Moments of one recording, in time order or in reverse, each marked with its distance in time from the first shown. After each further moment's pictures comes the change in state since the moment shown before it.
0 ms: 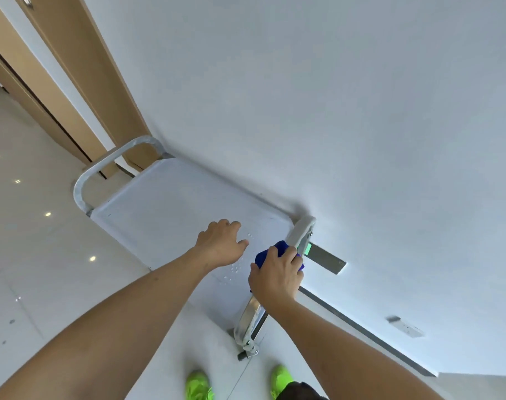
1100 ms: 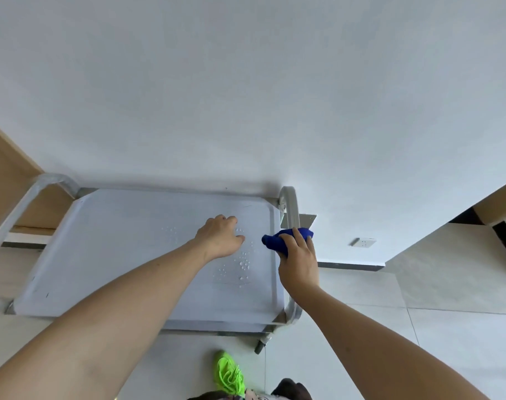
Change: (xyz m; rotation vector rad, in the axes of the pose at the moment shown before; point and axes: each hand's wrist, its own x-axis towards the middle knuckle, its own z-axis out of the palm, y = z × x) left_hand 0.077 -0.087 -0.008 0.038 -0.161 0.531; right_hand -0.034 -0.063 0.043 0.214 0.340 0.271
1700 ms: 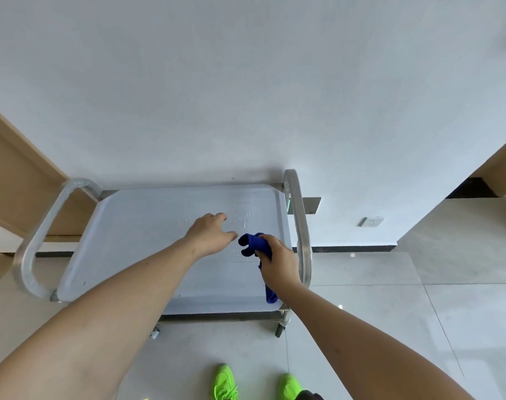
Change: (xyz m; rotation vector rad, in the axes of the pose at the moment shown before) left_hand -0.071 -0.029 -0.001 -0.059 0.041 -0.063; right_hand -0.079 -0.040 0.026 0.471 -0.042 0.033
